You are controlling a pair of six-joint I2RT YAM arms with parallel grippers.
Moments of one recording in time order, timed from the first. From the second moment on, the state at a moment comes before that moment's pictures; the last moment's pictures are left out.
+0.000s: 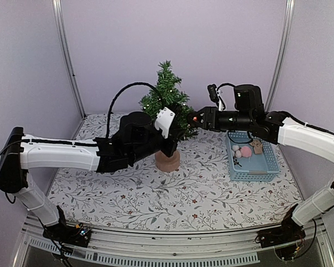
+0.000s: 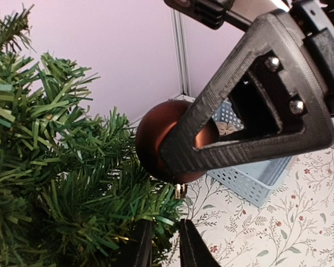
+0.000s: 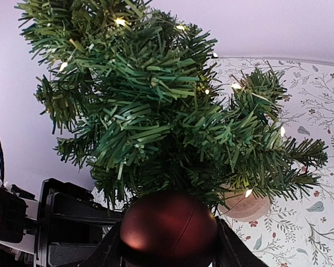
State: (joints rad) left arm -1.07 1.60 1.11 0.31 -0.31 0.06; right arm 0.71 1.43 1.18 -0.10 -0.33 0.56
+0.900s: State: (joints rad) left arm -1.06 1.60 1.12 0.25 -0.35 0.05; right arm 0.71 1.48 1.18 -0.08 -0.33 0.57
